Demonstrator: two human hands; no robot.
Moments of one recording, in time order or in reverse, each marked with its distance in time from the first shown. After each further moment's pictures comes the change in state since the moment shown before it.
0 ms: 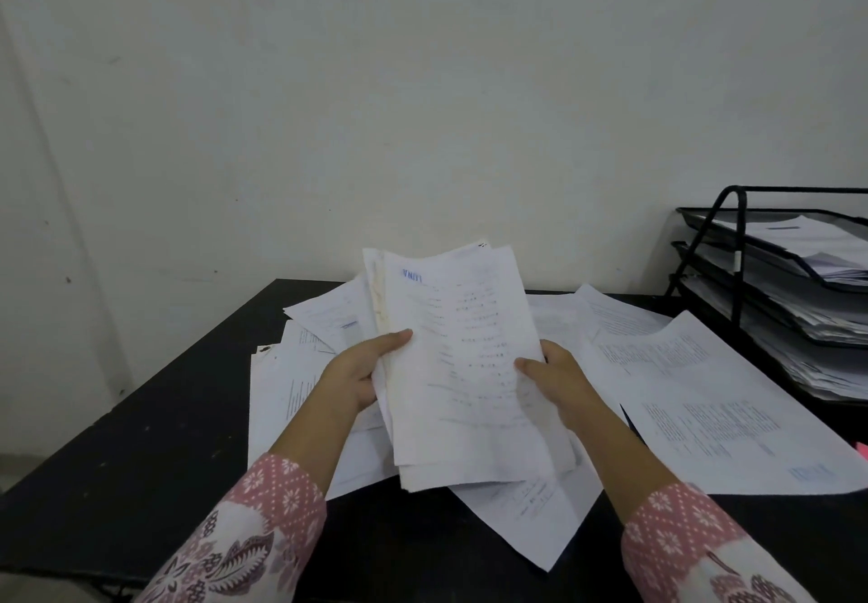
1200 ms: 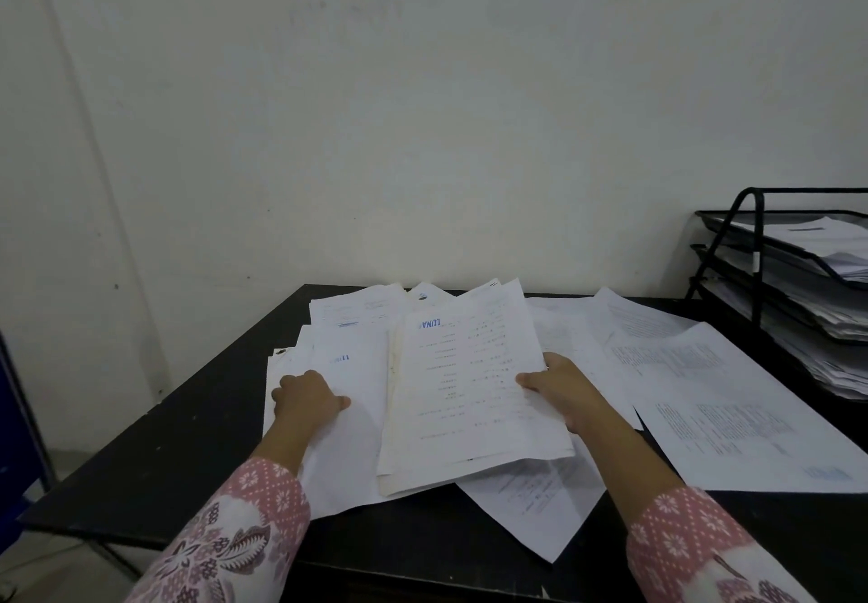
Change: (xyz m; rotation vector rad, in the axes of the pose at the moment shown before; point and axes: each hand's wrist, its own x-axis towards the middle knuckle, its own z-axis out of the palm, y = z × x) left_hand 0.010 -0.007 -0.110 1.584 0.590 -0.008; right_hand -0.037 -0.017 0.013 -0.067 -0.100 0.120
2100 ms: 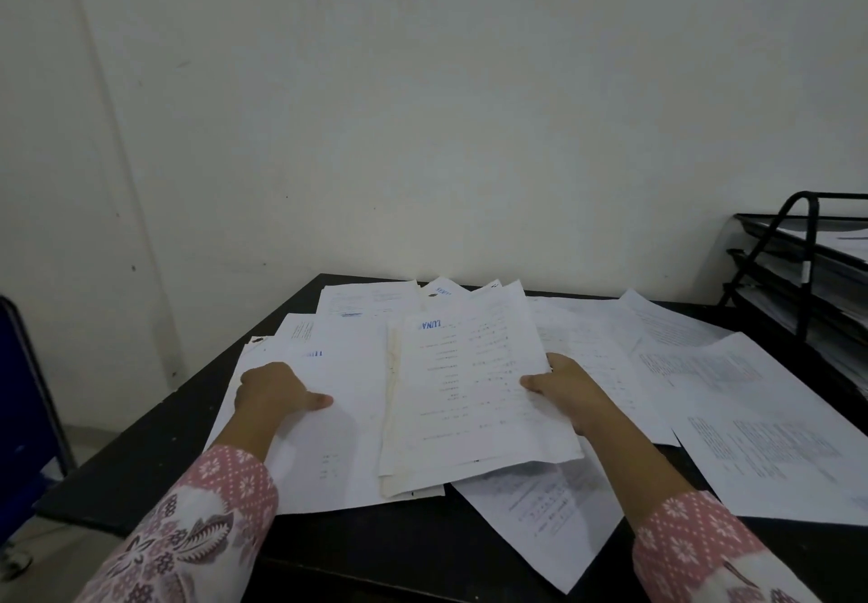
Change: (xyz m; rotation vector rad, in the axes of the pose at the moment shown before) left_hand 0.017 -0.046 -0.033 0.003 -0.056 -0.104; right_hand 0.015 -0.010 0.024 -0.129 -0.019 -0.016
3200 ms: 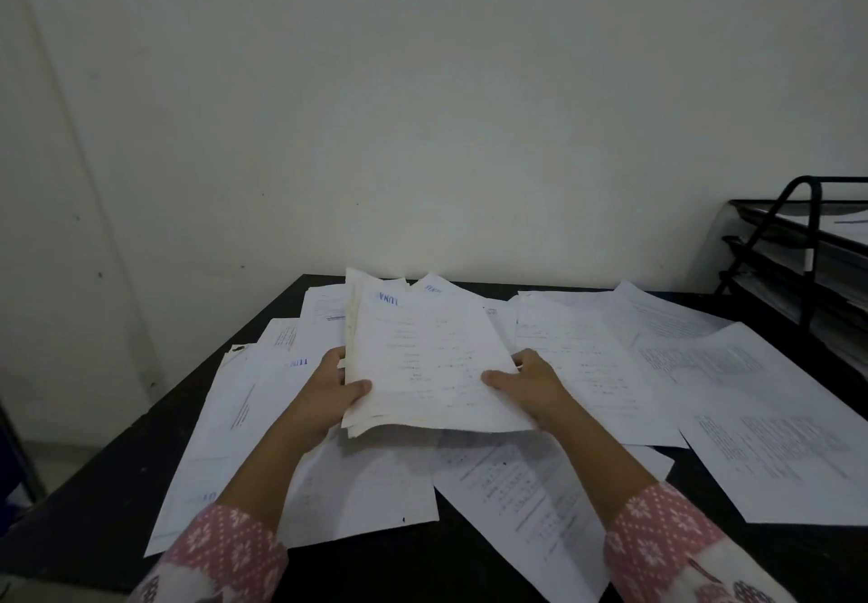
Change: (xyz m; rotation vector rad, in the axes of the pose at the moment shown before) left_hand -0.028 0.054 0.018 -0.901 -0.266 0.325; right_hand 0.039 0.006 0.035 -0.167 0.054 -0.033
